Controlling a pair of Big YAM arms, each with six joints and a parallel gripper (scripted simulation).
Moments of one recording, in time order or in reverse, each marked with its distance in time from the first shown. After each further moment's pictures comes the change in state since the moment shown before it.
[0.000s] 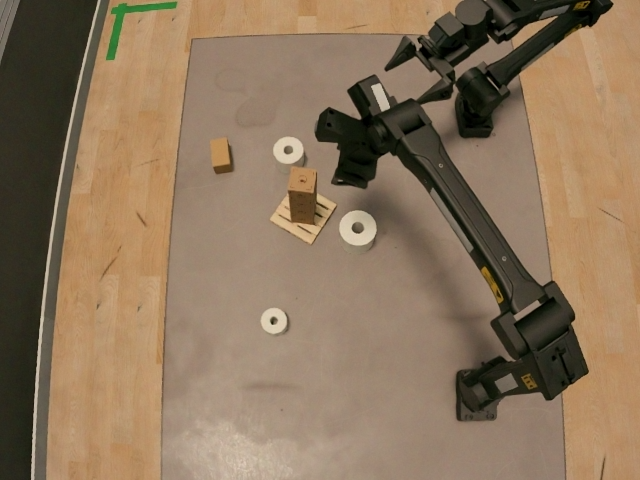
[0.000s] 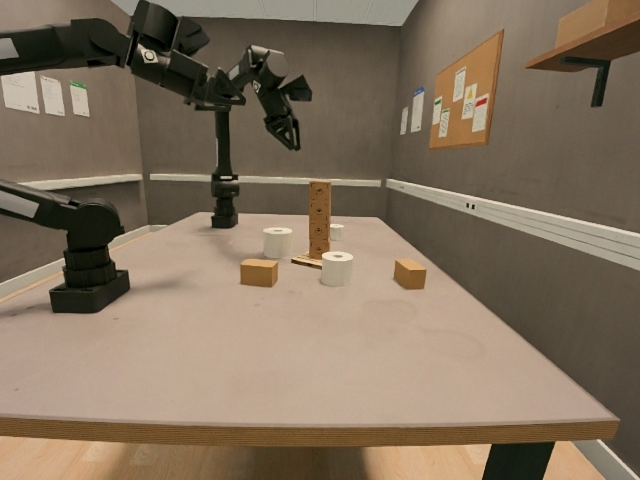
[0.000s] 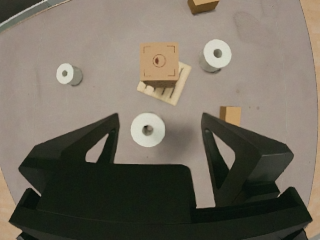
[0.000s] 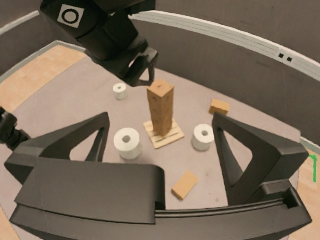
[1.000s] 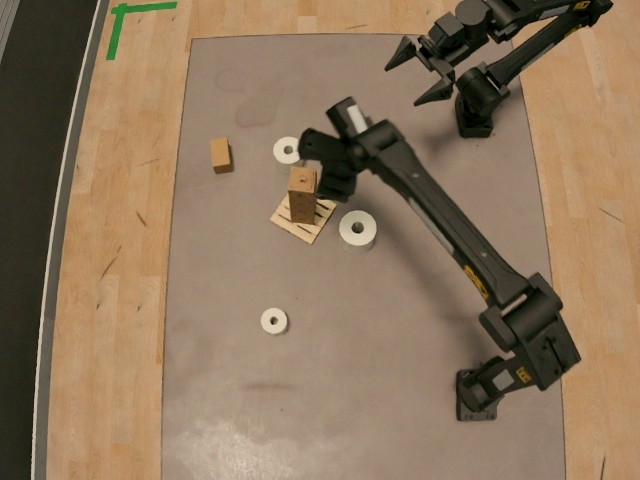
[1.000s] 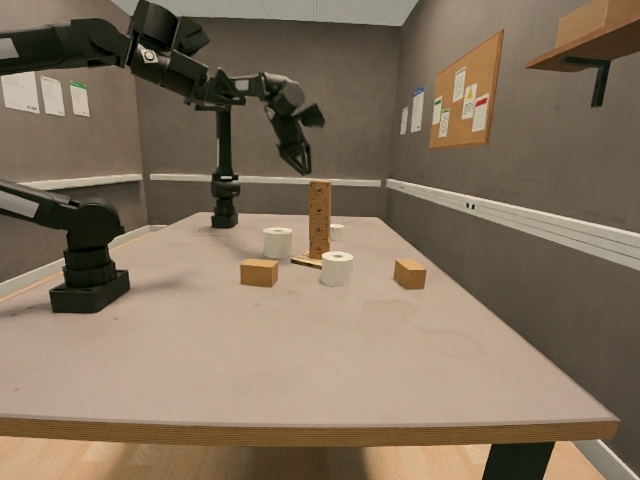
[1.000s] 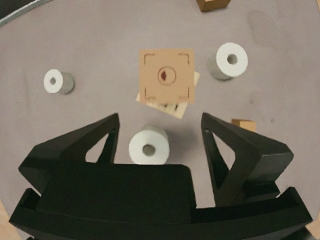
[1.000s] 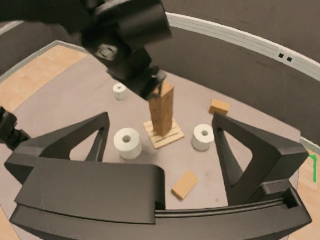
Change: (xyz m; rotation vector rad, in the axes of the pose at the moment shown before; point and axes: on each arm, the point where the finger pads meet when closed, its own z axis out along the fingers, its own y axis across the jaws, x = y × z) left arm 0.003 0.008 0.067 -0.005 0.006 -0.003; right arm 0.000 0.000 0.000 0.000 0.000 0.000
